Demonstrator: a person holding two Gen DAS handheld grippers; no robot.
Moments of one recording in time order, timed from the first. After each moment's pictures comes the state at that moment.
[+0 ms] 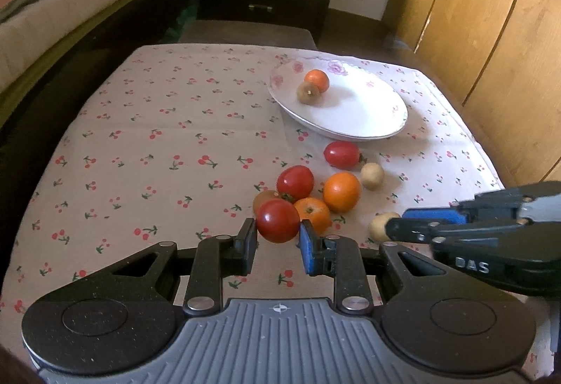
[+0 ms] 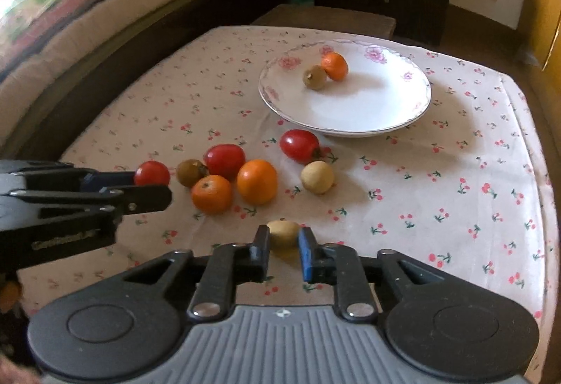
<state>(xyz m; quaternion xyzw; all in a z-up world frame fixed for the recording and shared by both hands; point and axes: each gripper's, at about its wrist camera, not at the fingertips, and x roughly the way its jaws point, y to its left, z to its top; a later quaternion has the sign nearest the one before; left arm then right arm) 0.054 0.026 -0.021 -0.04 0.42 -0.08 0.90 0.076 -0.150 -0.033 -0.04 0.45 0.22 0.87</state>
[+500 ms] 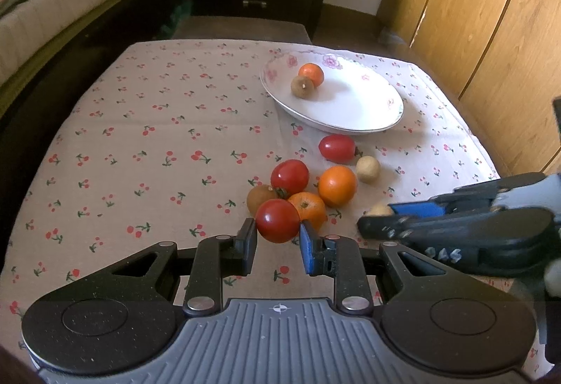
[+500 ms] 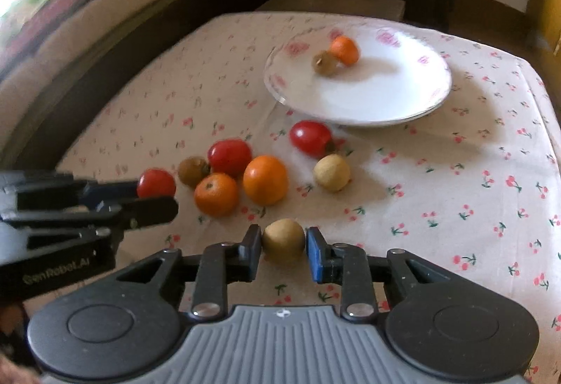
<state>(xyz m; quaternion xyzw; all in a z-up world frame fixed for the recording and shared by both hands) 0.055 0.025 -0.025 -0.04 0.43 -0.09 0.90 0.089 -0.140 -0.046 -0.03 0.47 0.23 0.85</state>
